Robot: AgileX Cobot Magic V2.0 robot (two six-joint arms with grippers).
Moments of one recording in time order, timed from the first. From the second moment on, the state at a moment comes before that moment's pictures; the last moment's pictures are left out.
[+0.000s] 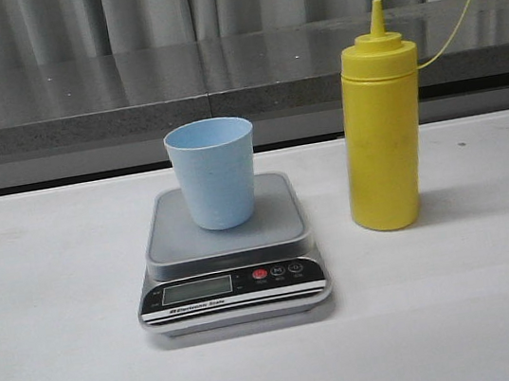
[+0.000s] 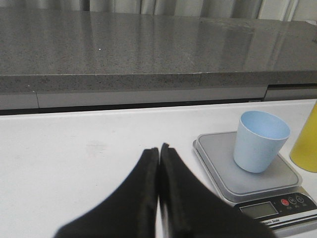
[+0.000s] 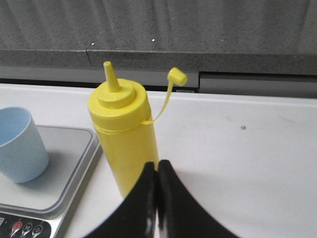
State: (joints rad) left arm -0.17 0.33 -0.33 -0.29 0.27 0.17; right arm 0.27 0.93 -0.39 -0.04 -0.19 0.19
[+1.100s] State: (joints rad) left arm -0.17 0.33 -0.33 -0.29 0.27 0.17; right arm 0.31 1.53 -0.33 -0.15 -0.92 0.19
